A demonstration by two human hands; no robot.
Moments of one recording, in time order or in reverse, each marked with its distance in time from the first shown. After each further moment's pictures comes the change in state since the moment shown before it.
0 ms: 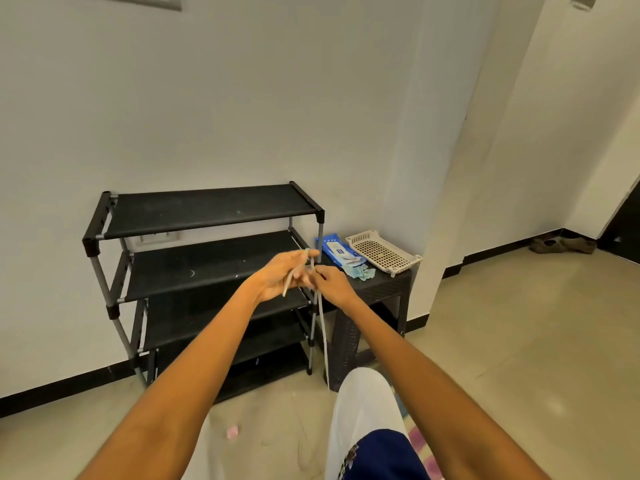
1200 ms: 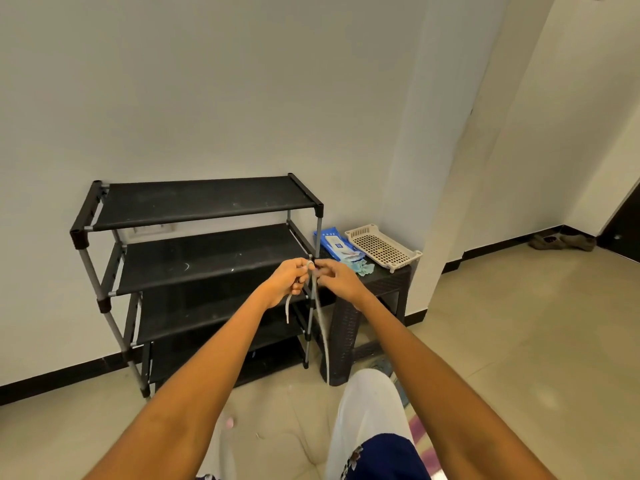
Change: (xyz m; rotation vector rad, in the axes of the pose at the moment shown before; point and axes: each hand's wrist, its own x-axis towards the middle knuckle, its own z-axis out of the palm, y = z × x) left_hand 0.023 -0.033 0.001 0.305 0.156 -0.062; right_hand 0.014 0.030 -0.016 0.015 -0.075 0.068
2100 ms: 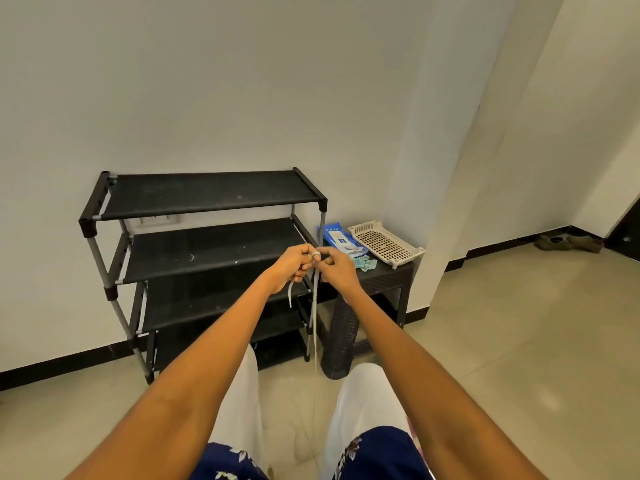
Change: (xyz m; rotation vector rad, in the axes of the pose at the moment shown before) left_hand -0.005 0.019 0.003 0.098 0.012 0.060; right_hand -0.001 -0.014 0.015 0.104 0.227 -0.006
